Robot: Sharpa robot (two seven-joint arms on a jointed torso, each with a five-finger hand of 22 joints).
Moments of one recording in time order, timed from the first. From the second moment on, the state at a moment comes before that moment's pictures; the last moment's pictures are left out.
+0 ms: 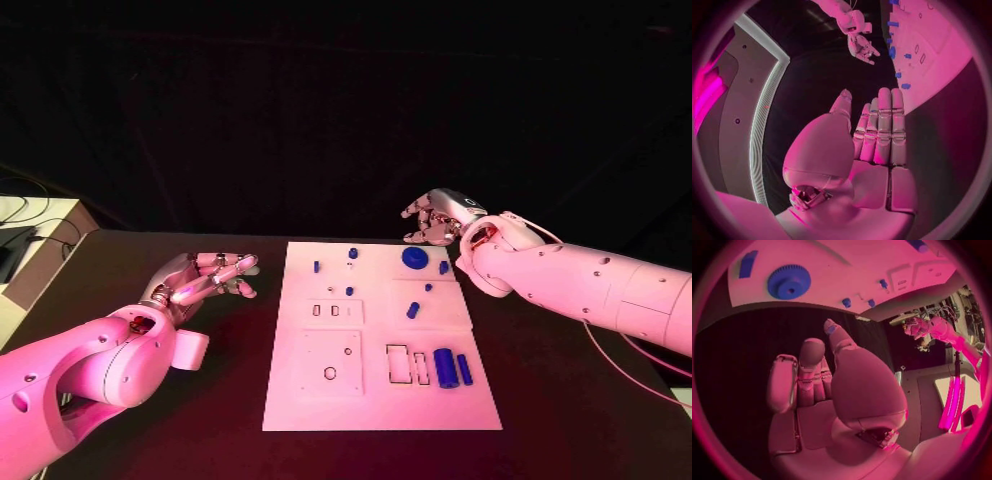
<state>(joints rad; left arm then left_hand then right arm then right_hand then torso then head) 1.04 -0.94 0.16 1.57 -0.26 -0.31 0.28 1.40 0.00 -0.12 0.09 0.21 1.05 0.16 0.06 0.06 1.19 0.11 0.06 0.06 1.15 0.04 0.61 0.35 0.09 1.00 0.05 0.66 0.25 1.29 -0.75 -0.05 1.14 -1.31 -0.52 -0.01 1.39 -0.09 0.04 -0.06 0.32 1.02 0.14 0.07 0.08 1.08 0.03 0.88 0.94 1.43 -0.07 1.07 0.39 0.09 1.47 -0.08 1.26 1.31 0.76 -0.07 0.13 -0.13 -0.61</state>
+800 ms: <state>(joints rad) 1.03 -0.93 0.16 1.57 -0.27 -0.30 0.28 1.40 0.00 -0.12 0.09 0.21 1.05 0.16 0.06 0.06 1.19 0.11 0.06 0.06 1.15 0.04 0.61 0.35 0.09 1.00 0.05 0.66 0.25 1.29 -0.75 -0.05 1.08 -1.38 -0.31 -0.10 1.34 -0.14 0.06 -0.01 0.37 1.03 0.15 0.07 0.08 1.21 0.05 1.16 1.28 1.42 -0.04 1.22 0.84 0.08 1.46 -0.06 1.36 1.31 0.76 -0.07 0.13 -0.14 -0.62</state>
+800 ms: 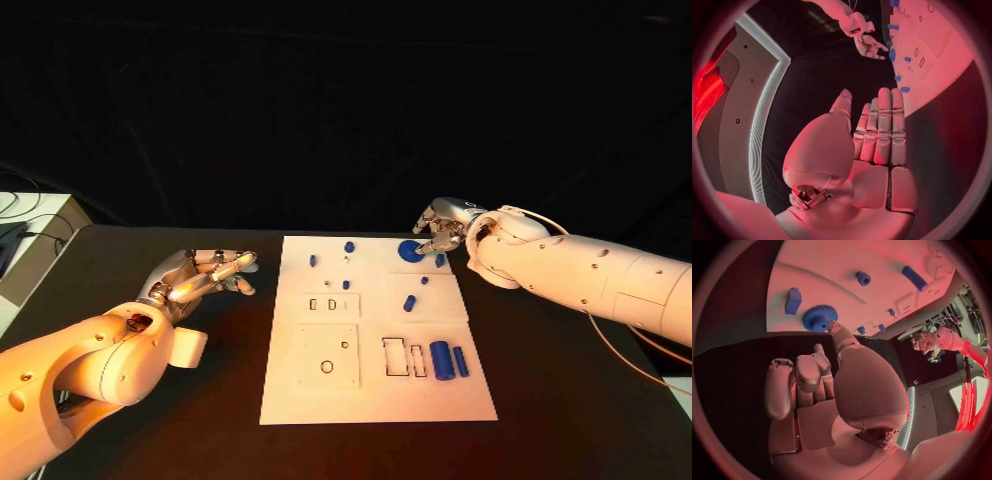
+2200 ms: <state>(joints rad) 1.03 -0.93 0.16 1.57 -0.27 -0.30 0.28 1.40 0.00 -0.12 0.09 0.21 1.05 0.16 0.06 0.06 1.19 0.11 0.06 0.06 1.15 0.04 0.61 0.35 0.09 1.00 0.05 0.66 0.25 1.27 -0.69 -0.05 1.01 -1.37 -0.26 -0.12 1.29 -0.08 0.06 0.00 0.45 1.02 0.15 0.07 0.08 1.22 0.04 1.17 1.28 1.42 -0.04 1.22 0.87 0.07 1.46 -0.06 1.36 1.31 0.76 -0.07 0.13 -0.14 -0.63</state>
